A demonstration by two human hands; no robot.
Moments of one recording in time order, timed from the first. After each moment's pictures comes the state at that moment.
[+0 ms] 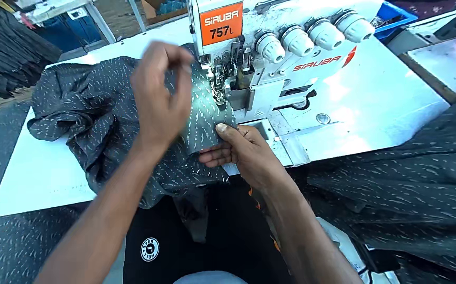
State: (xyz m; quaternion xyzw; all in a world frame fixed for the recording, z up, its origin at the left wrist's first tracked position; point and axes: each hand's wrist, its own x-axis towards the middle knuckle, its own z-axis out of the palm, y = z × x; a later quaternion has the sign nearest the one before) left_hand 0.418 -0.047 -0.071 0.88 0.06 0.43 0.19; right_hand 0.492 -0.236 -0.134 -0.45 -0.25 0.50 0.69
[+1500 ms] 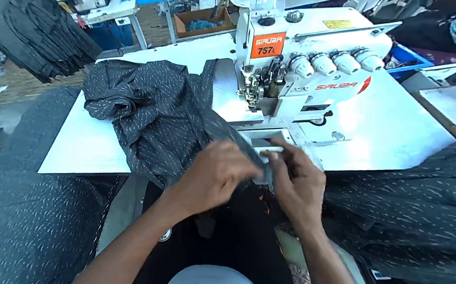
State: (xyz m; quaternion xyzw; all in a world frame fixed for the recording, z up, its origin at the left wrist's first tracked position) left_hand 0.315 -0.140 -0.099 0.93 -0.04 0.24 0.28; right_hand 0.461 -0.293 -0.152 -0.72 -0.42 0.02 0.56
